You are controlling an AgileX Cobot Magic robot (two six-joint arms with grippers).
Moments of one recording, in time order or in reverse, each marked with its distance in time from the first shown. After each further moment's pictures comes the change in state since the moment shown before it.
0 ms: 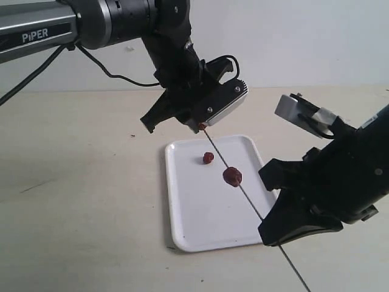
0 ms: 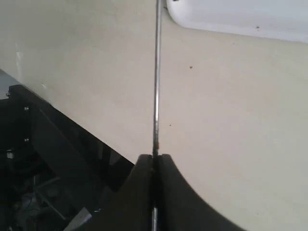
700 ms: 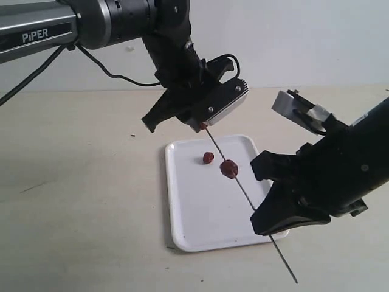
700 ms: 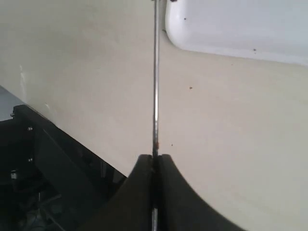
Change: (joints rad) left arm 0.000 0.000 0.000 -0.004 -0.010 0.000; right arm 0.000 0.032 0.000 0.037 -0.070 -0.004
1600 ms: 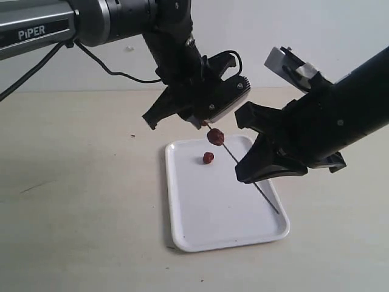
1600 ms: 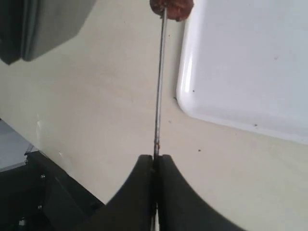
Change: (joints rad) left arm -0.014 -0.012 0.000 0.007 -0.008 0.000; right arm 0.000 0.062 -0.138 0.018 -0.079 0.016
